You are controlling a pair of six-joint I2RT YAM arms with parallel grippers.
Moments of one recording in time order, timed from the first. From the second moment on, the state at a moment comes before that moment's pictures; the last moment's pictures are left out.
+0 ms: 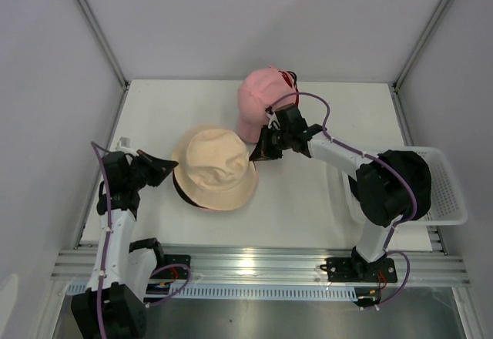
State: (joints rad) left arm 0.24 0.78 0.51 -0.28 0.52 -0.84; right arm 0.58 1.80 1.28 -0.28 -0.46 0.65
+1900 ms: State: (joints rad) left arm 0.25 0.97 0.59 -0.20 0.44 -0.71; right arm 0.69 2.08 1.79 -0.59 -0.39 0.30
